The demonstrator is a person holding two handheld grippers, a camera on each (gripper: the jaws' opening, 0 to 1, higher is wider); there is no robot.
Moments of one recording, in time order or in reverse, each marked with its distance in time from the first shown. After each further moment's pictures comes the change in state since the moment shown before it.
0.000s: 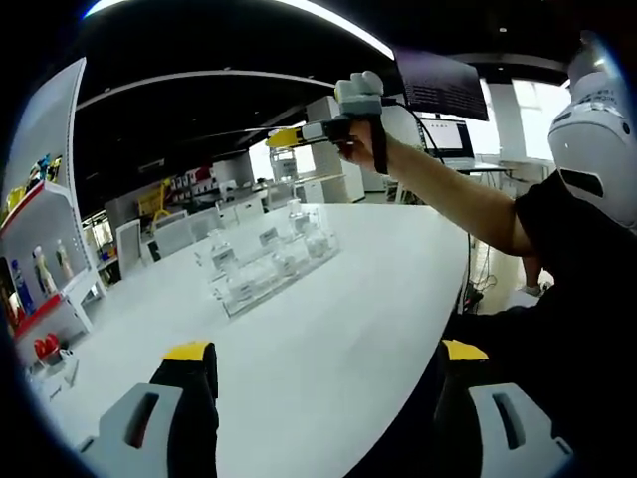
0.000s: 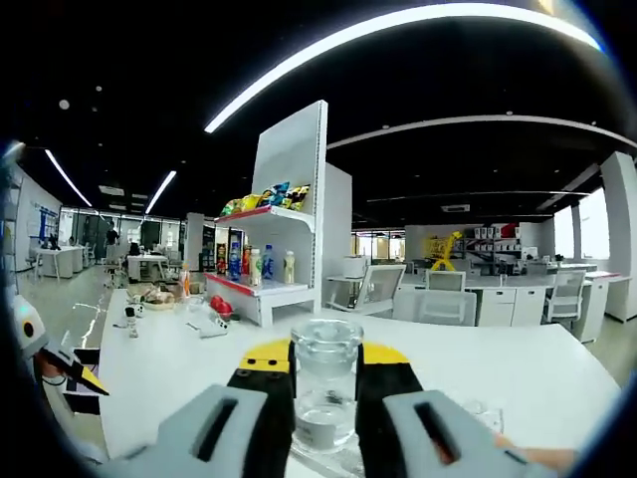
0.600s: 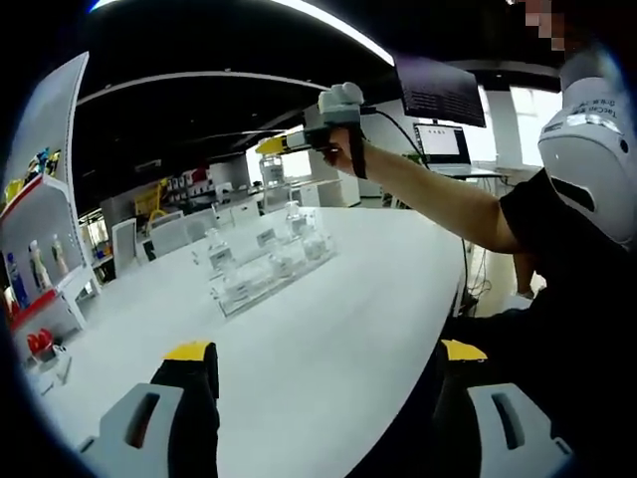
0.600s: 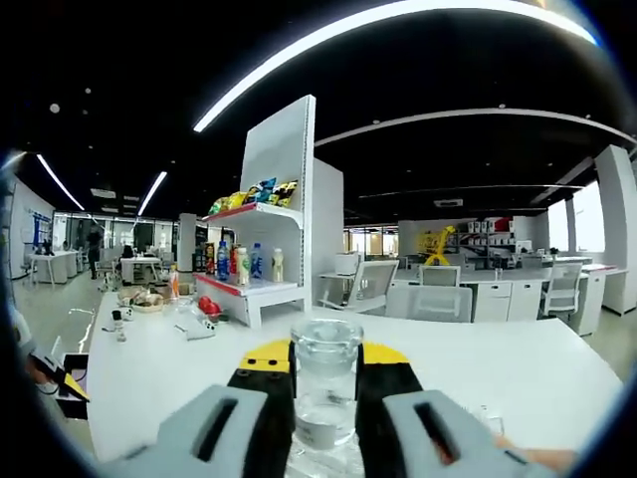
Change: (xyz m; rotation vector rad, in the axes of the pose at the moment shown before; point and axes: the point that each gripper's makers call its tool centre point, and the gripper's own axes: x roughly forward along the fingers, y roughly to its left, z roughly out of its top) left arm -0.001 0.005 -0.006 -0.020 -0.021 -0.022; right arm 0.034 -0.023 -0.008 0.011 0.017 -0.033
